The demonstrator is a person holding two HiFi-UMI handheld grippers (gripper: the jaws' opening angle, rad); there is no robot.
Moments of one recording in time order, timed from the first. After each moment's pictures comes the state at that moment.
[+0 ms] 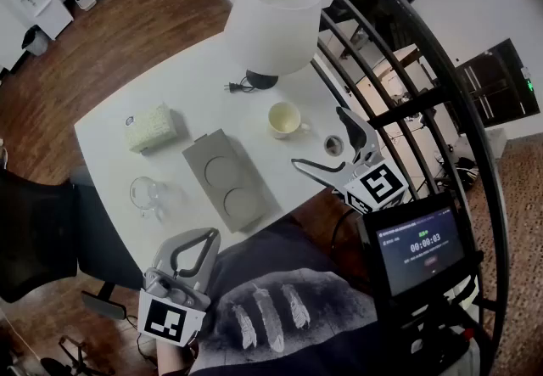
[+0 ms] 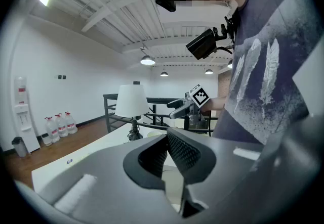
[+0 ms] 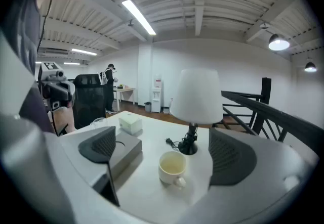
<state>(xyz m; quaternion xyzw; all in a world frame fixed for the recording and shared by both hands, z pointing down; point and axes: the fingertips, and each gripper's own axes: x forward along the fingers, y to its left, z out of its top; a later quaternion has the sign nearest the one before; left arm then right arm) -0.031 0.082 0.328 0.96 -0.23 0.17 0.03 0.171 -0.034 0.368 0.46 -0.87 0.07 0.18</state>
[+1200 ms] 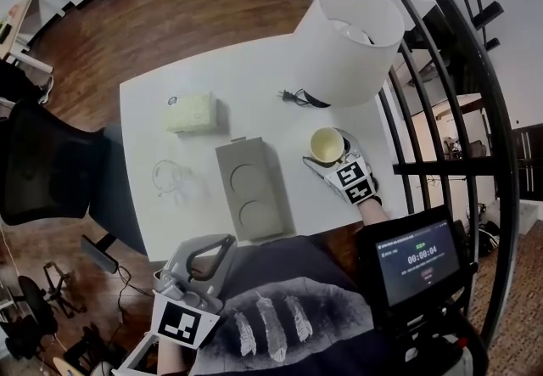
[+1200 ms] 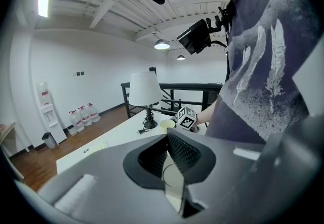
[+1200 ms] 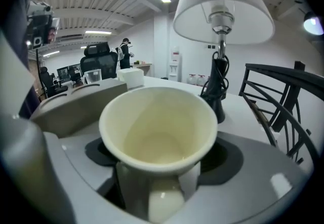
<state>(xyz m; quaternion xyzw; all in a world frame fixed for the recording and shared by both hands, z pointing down) 0.004 0.061 0.342 0.92 -0.31 0.24 0.04 0.177 -0.113 0.588 0.35 -0.87 0.11 0.32</state>
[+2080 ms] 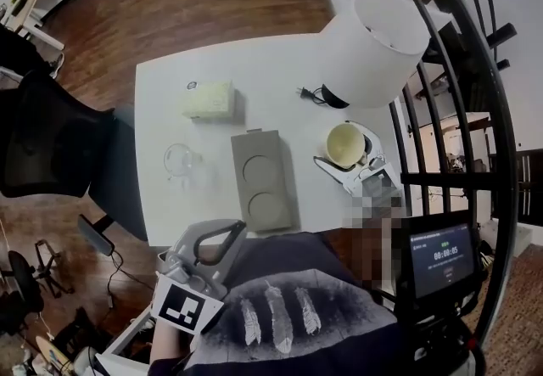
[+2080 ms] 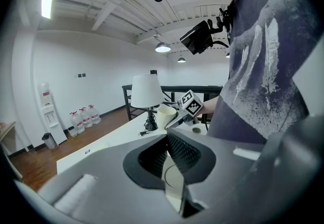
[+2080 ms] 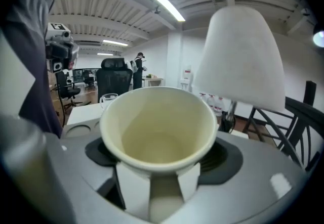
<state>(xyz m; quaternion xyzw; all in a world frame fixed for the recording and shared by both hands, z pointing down) -0.003 0.057 0.342 0.92 -0.32 0.22 0.04 0.143 -0.104 0.477 0.30 -0.92 0.03 0.26</state>
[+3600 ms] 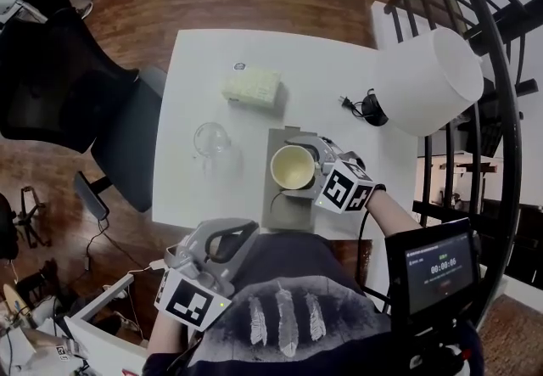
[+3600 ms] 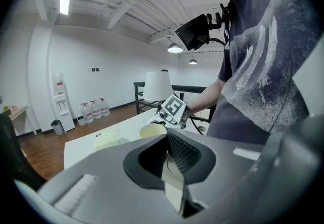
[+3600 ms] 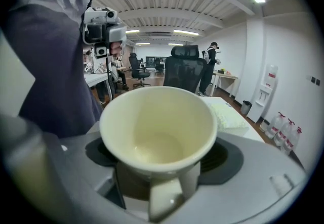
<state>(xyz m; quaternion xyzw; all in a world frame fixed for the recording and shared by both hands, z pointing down) -0.043 0.068 0.366 0.90 -0.38 0.21 0.08 -0.036 -0.024 0.521 -0.11 -0.94 -0.07 0.33</state>
